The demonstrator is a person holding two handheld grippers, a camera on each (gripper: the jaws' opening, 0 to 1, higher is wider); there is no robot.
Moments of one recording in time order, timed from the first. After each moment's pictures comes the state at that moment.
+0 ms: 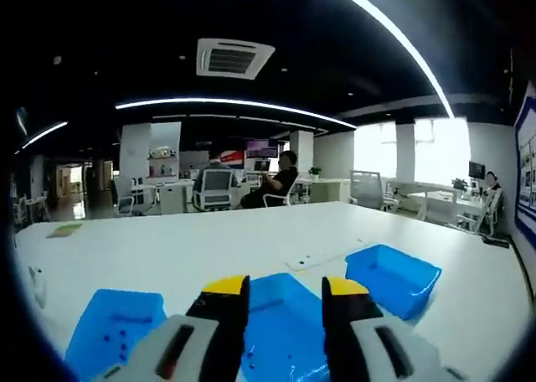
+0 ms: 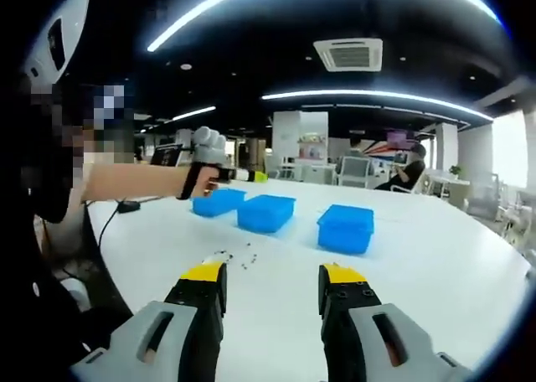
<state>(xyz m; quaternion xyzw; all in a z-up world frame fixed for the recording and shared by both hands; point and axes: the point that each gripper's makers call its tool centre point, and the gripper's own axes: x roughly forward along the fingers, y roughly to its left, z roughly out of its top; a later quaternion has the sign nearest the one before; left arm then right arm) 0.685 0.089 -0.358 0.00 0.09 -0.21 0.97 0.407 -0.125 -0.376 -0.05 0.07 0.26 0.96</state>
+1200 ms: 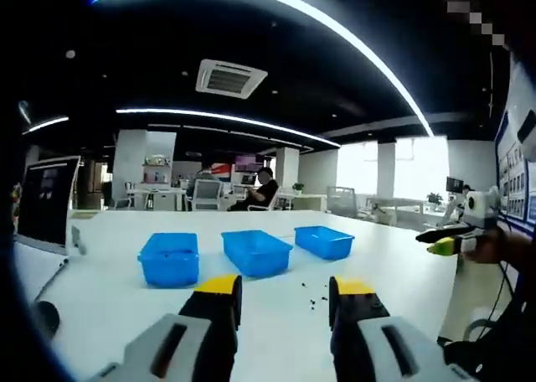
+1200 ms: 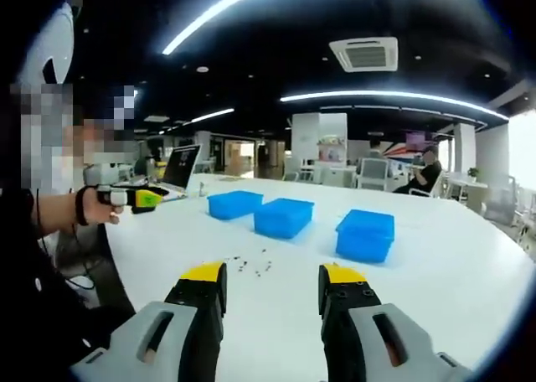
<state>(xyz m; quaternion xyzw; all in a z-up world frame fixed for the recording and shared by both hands) 0.432 0.159 -0.365 -0.02 0.05 -0.25 0.97 0.414 -0.106 -0.371 -0.05 0.07 0.31 0.95</state>
